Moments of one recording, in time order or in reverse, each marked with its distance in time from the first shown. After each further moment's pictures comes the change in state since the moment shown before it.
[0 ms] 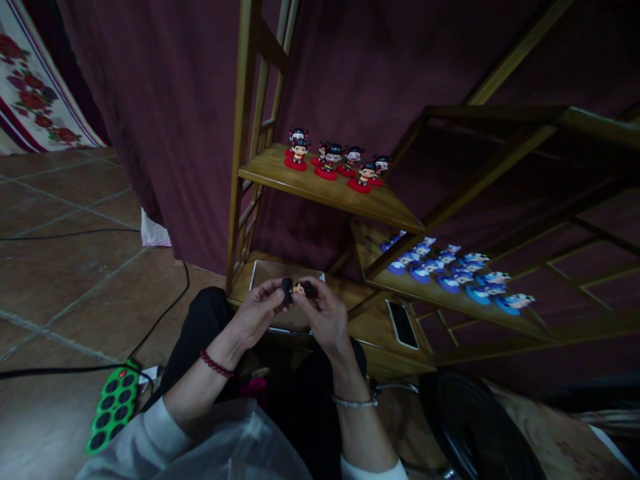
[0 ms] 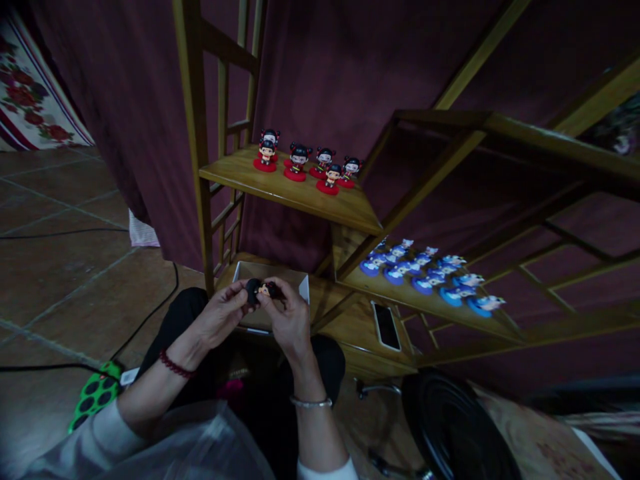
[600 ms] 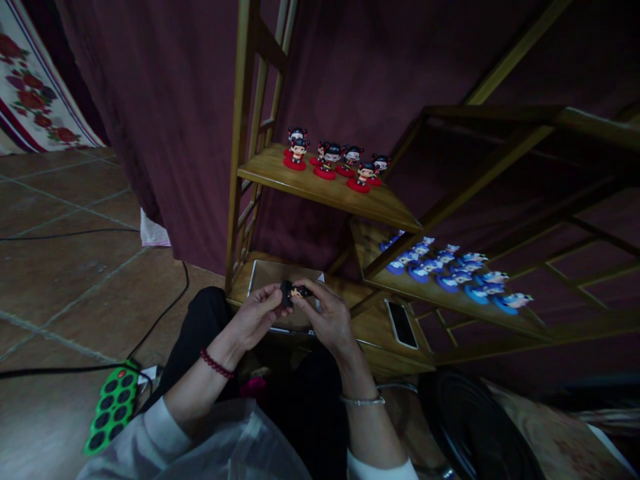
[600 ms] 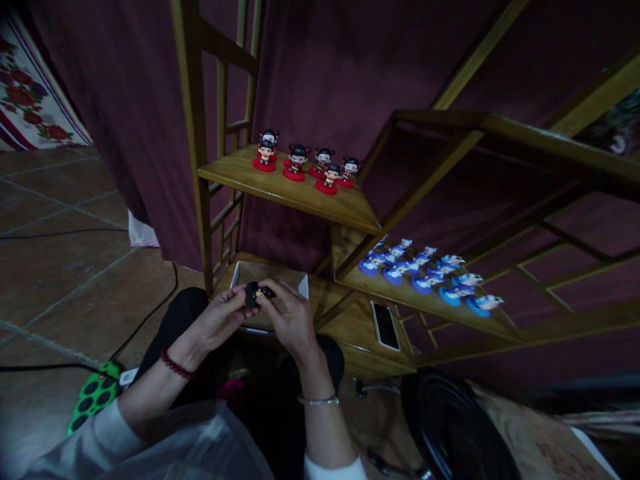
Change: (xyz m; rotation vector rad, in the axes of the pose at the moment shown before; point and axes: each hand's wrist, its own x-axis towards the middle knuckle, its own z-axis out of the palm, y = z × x) left_hand -0.003 -0.002 0.000 -0.049 -0.032 -0.084; right_hand 0.004 -0.022 -0.014 -0.298 -0.141 -0.214
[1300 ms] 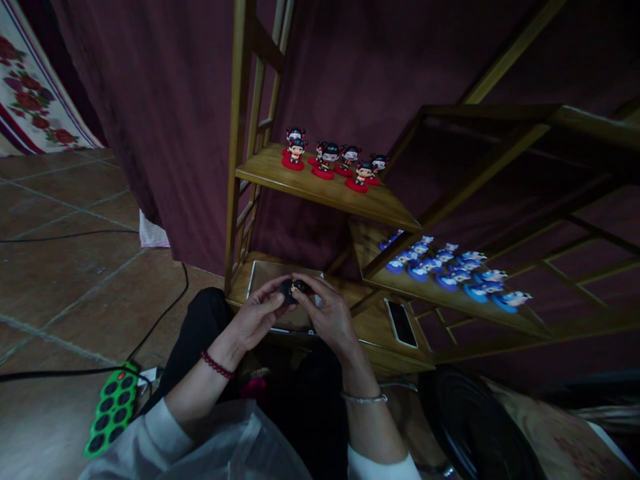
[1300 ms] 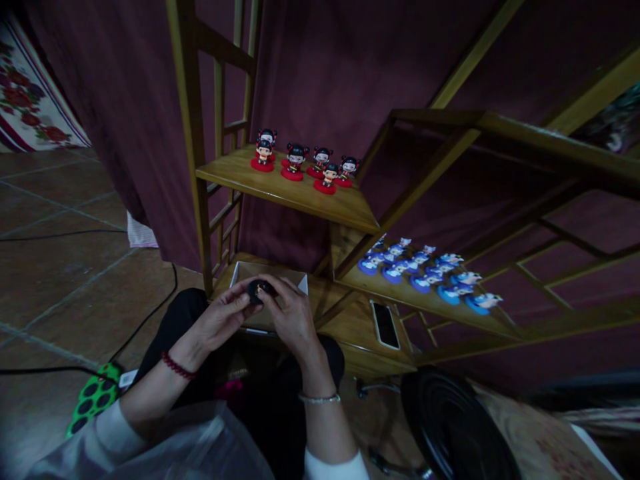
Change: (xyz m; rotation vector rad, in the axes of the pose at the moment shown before) left_hand 0.002 -0.002 -0.001 -0.050 -0.030 0.016; right_hand 0.006 -0.001 -0.002 0.022 -0.020 0.026
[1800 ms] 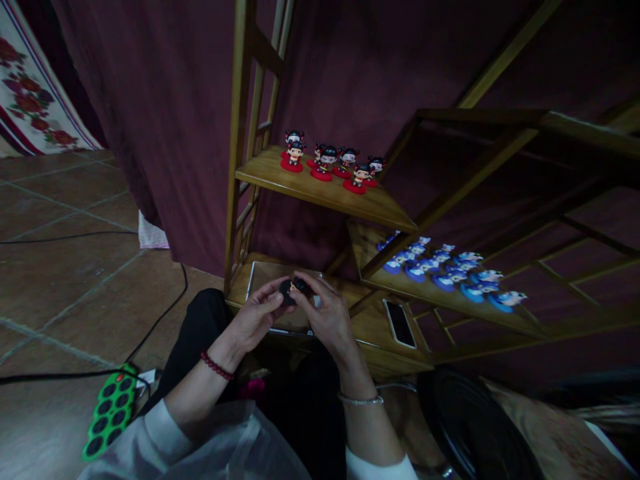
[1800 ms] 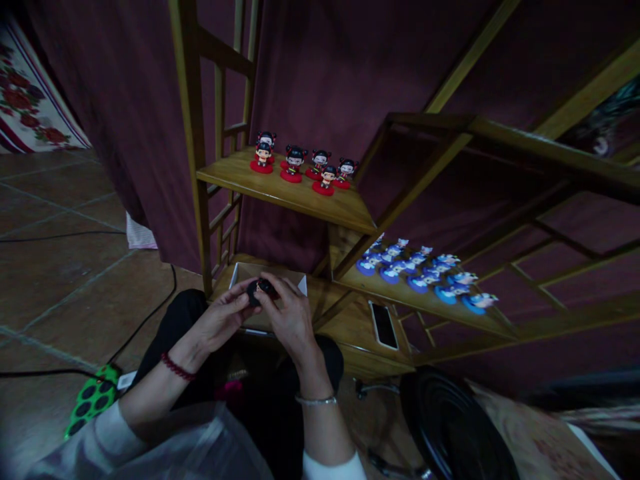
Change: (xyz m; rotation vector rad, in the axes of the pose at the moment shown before) left_hand -0.002 -0.001 0.000 0.014 0.021 -0.005; right_hand -0.002 -0.001 0.002 -0.067 0.062 0.014
